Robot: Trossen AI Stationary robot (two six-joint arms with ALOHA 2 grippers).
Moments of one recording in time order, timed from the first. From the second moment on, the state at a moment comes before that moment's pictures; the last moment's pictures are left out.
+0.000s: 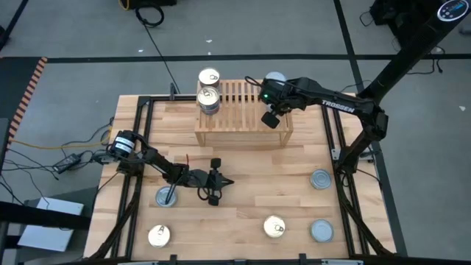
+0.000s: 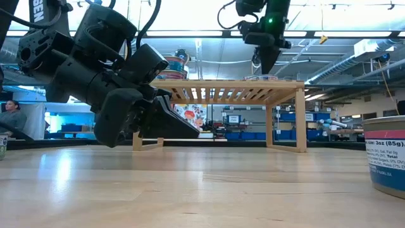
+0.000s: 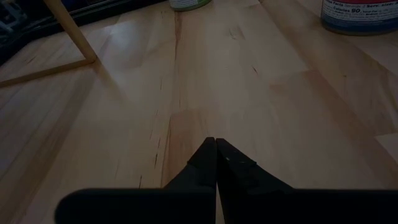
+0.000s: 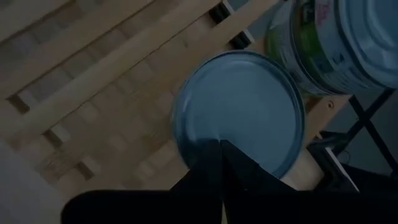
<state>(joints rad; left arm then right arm) -0.26 1.89 0.56 0.95 -0.30 0.13 -0.39 1.66 1.64 -1.26 0.34 0.23</state>
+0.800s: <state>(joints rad) -0.26 1.89 0.56 0.95 -0.30 0.13 -0.42 1.62 1.56 -1.25 0.38 0.24</state>
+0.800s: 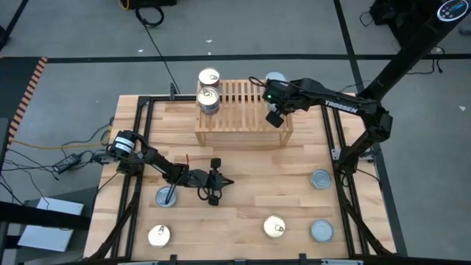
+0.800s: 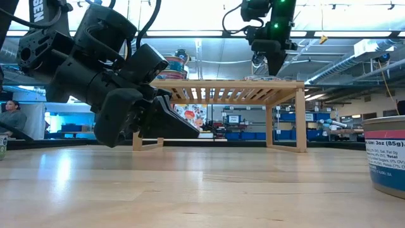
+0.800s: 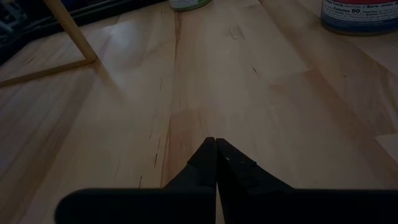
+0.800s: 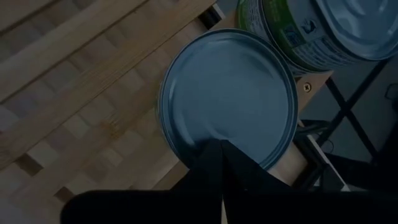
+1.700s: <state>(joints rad) -0.26 1.89 0.56 0.97 -0.30 0.13 -0.59 1.59 1.55 -0.86 0.37 0.05</state>
